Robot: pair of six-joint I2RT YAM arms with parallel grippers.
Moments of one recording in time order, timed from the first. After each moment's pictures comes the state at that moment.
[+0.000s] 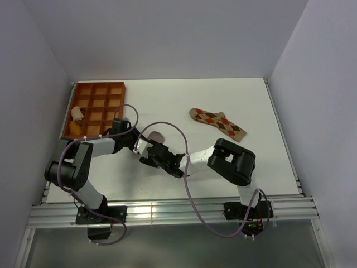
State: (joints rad) left arm -0.27 1.64 0.69 0.08 0.37 -0.98; right arm 1.11 1.96 0.98 0.42 0.33 -0.30
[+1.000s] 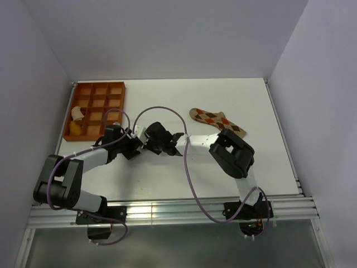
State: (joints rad) left arm -0.24 1.45 0.55 0.10 0.27 -1.01; right arm 0.97 2.02 1.27 0.00 0.00 -0.30
